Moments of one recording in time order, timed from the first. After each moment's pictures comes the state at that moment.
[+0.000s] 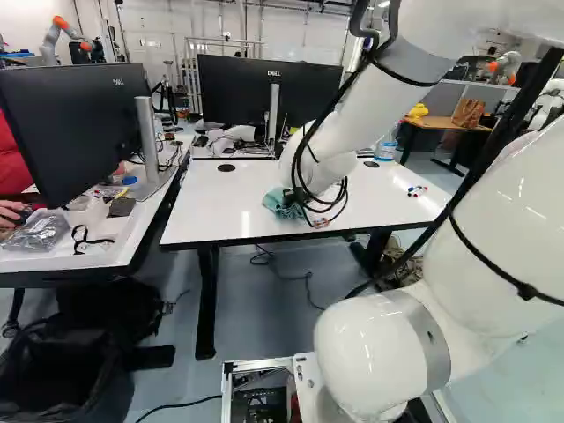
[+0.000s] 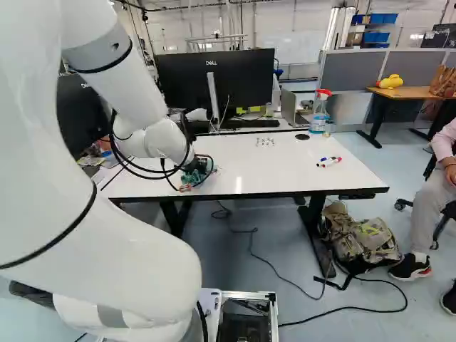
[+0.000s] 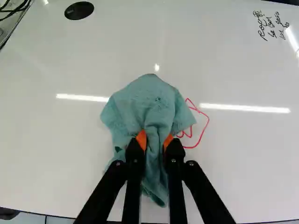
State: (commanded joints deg) arm 5.6 7.6 -25.0 0.0 5.6 0.0
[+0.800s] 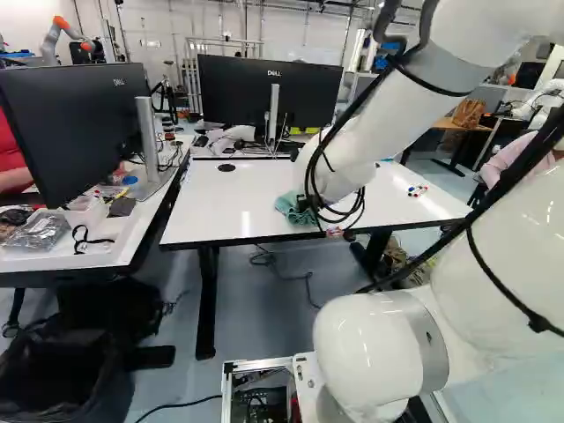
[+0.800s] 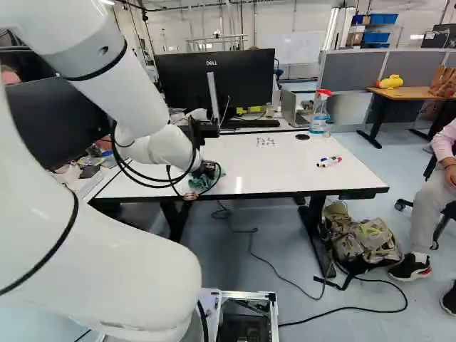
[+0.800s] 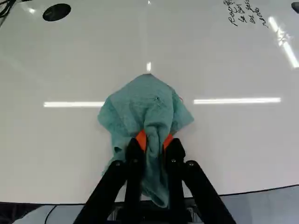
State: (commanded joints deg) arm -0.8 13.0 -20.1 0.0 5.6 0.0
